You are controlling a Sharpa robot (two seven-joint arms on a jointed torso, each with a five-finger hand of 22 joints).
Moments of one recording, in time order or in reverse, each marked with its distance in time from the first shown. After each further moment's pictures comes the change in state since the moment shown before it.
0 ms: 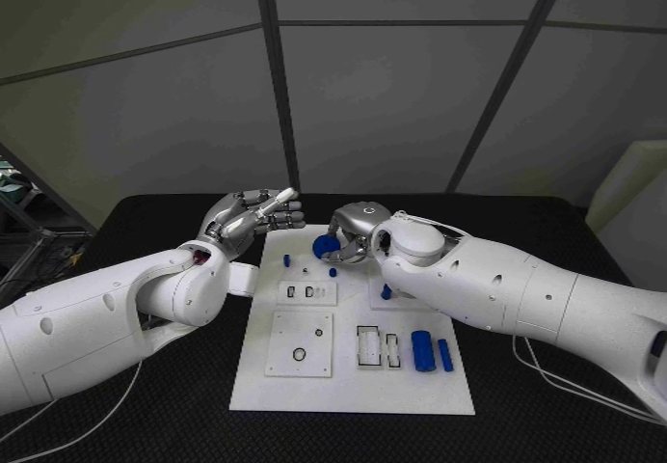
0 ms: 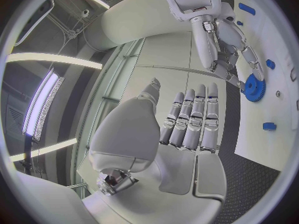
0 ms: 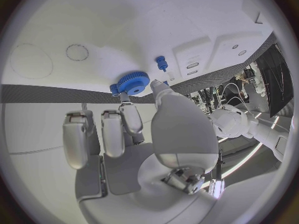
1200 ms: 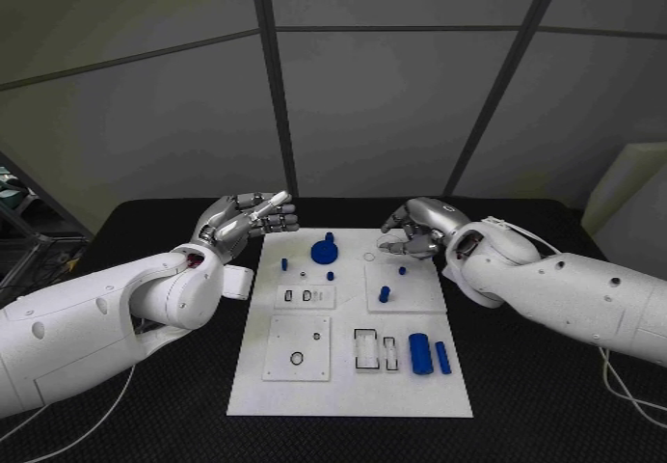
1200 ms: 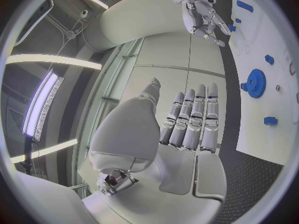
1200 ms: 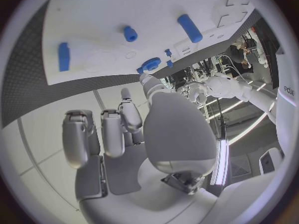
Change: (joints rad) left arm 0.000 -0.016 0.000 -0.005 0.000 0.001 -0.002; left_hand 0.000 0.000 0.003 -0.003 0.000 0.000 0.000 0.000 -0.001 0.000 0.000 0.000 0.000 0.000 0.000 0.000 0.000 0.000 0.000 0.000 0.000 -0.001; right arm -0.009 -0.368 0.003 0.202 0.344 -0.187 0.197; right_hand 0.184 -0.024 0.039 -0.106 -0.012 0.066 -0.014 0.014 0.004 -0.025 -0.013 -0.052 -0.047 0.000 0.000 -0.014 0.000 0.000 0.000 0.000 -0.024 0.001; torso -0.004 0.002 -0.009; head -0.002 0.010
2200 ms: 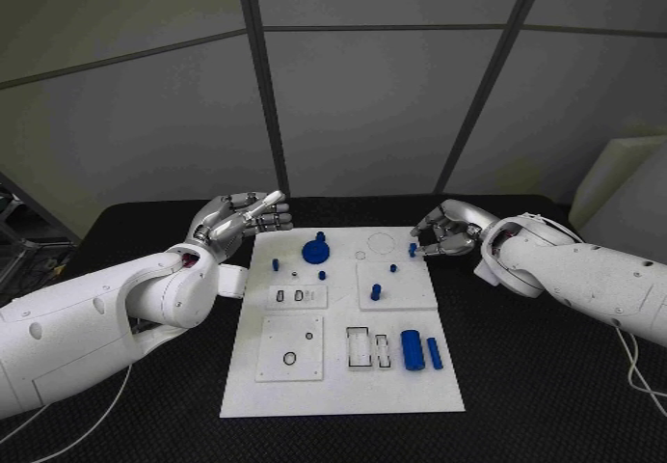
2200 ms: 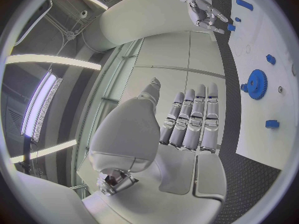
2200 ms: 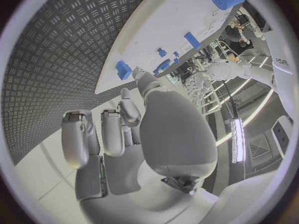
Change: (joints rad) left arm -0.001 0.022 -0.001 -0.035 0.000 0.011 0.000; left_hand 0.000 0.000 0.000 -0.006 0.000 0.000 0.000 0.000 0.000 0.003 0.003 -0.004 0.000 0.000 0.000 -0.004 -0.001 0.000 0.000 0.000 0.000 -0.002; right arm -0.006 -0.041 0.000 -0.166 0.232 0.156 0.168; right_hand 0.063 -0.019 0.010 -0.088 -0.005 -0.014 0.005 -0.012 -0.007 -0.018 0.002 -0.053 -0.048 0.000 0.000 -0.014 0.000 0.000 0.000 0.000 -0.012 0.000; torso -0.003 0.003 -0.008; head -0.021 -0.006
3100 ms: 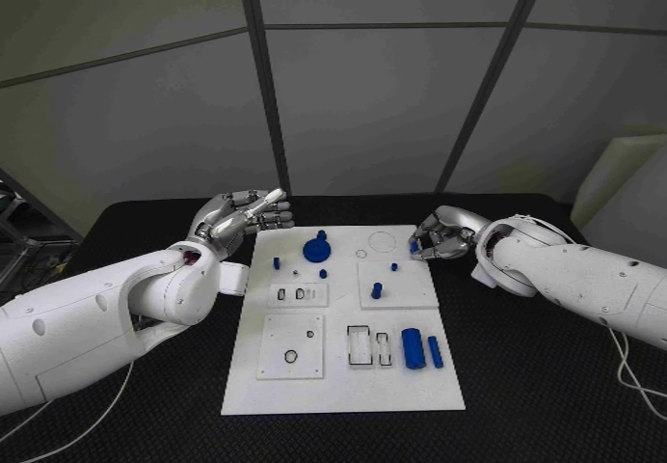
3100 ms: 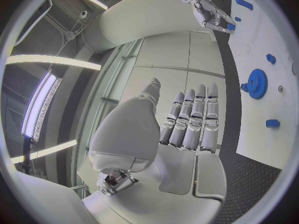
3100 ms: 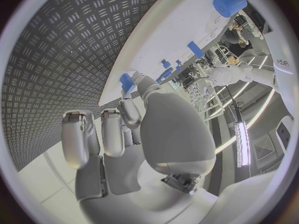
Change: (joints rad) left arm 0.000 0.001 0.000 -0.005 0.000 0.001 0.000; left_hand 0.000 0.000 0.000 0.000 0.000 0.000 0.000 0.000 0.000 0.000 0.000 0.000 0.000 0.000 0.000 0.000 0.000 0.000 0.000 0.000 0.000 0.000; right arm -0.009 0.045 0.000 -0.055 -0.031 0.066 -0.023; right_hand -0.030 0.039 0.015 -0.003 0.000 0.038 -0.006 0.006 0.004 0.004 -0.004 0.017 0.021 0.000 0.000 0.010 0.000 0.000 0.000 0.000 0.004 0.000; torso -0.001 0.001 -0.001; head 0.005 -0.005
